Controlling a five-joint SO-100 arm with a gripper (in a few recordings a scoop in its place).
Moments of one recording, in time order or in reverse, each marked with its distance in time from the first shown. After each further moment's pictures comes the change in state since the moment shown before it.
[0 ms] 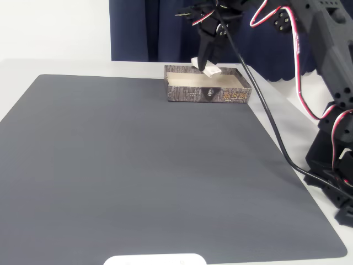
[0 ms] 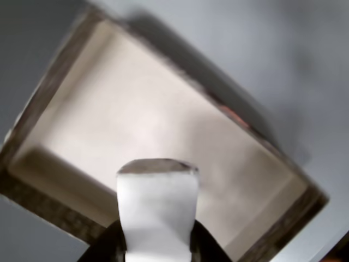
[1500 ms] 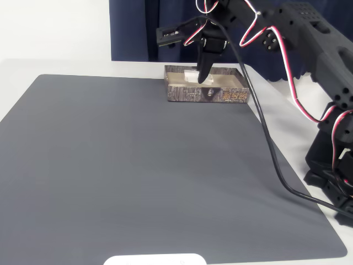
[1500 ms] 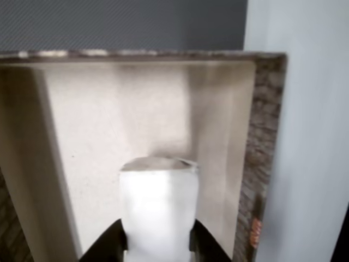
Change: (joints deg) arm -0.8 -12.0 -11.0 -4.6 -45.1
